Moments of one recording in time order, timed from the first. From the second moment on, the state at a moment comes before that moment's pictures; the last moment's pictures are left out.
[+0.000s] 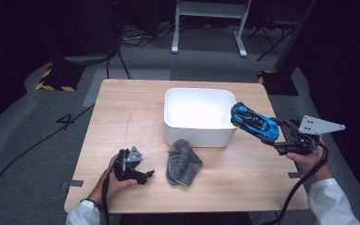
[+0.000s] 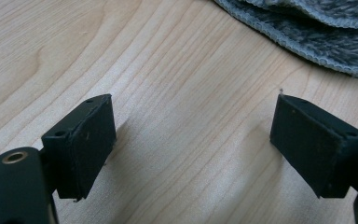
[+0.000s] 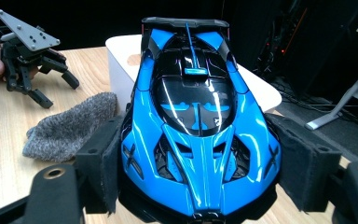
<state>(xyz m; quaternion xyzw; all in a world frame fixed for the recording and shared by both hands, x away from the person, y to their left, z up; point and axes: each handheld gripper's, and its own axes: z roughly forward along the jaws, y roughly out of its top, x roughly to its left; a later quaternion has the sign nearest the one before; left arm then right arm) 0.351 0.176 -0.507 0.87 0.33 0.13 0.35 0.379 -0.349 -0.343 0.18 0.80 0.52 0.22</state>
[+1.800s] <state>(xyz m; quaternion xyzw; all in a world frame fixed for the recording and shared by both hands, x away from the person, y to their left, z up) 0.347 0.178 -0.507 0.87 0.33 0.13 0.35 0.469 -0.229 -0.335 0.11 0.87 0.46 0.16</state>
